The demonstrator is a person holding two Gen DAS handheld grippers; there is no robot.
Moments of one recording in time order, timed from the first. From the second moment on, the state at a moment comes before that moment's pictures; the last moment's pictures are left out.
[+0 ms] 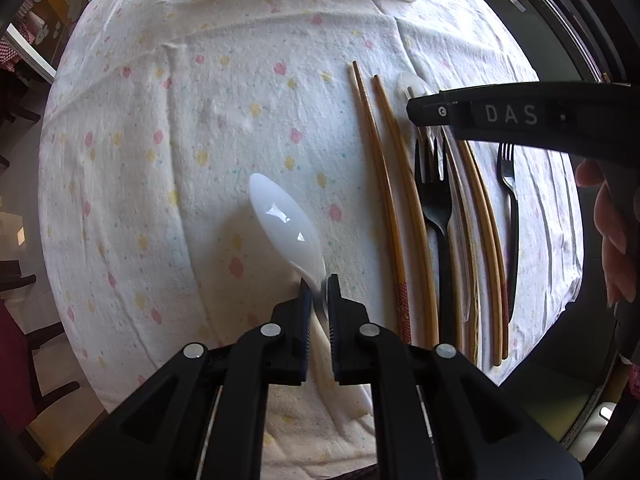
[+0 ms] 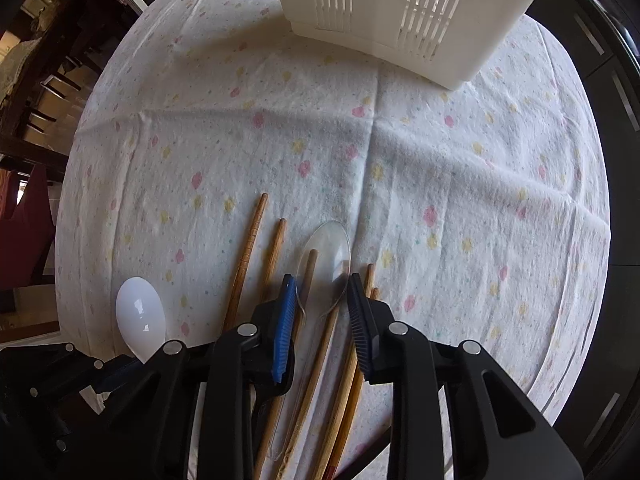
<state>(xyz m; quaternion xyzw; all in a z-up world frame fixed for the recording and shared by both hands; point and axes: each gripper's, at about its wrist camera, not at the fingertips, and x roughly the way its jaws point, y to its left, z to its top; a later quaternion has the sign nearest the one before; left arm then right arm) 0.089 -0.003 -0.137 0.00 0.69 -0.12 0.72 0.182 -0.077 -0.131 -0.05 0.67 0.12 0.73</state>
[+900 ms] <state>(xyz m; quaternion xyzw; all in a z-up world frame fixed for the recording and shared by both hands) 0.097 0.005 -0.116 0.00 0.66 -0.14 0.73 0.106 -0.181 -0.024 0.07 0.55 0.21 0.80</state>
